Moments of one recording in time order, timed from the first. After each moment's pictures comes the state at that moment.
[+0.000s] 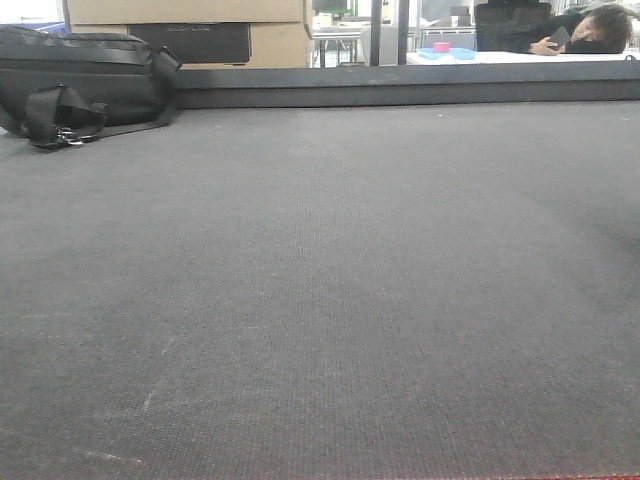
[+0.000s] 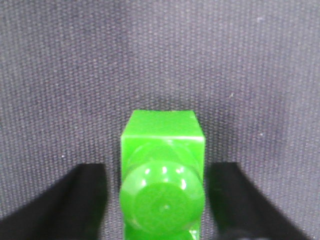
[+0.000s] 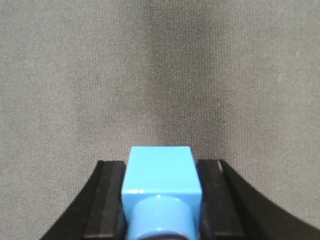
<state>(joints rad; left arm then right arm) 0.09 1.65 -1.04 0.06 0.90 0.07 0.06 1.35 -1.07 0.12 1.09 0.04</state>
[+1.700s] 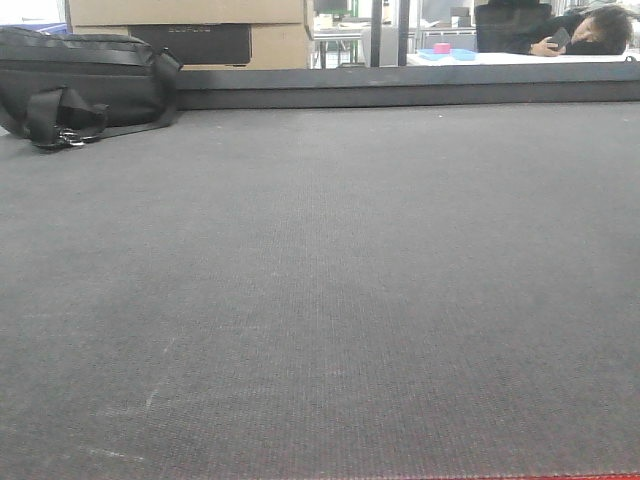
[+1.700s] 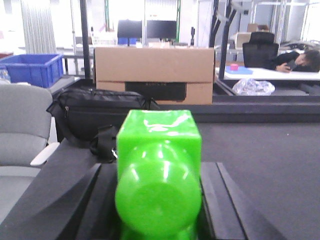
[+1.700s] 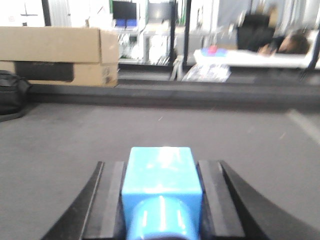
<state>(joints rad) 0.01 0.32 -0.52 -0.06 0.21 0.08 0.11 0.32 -0.50 -0.01 0.25 0.00</state>
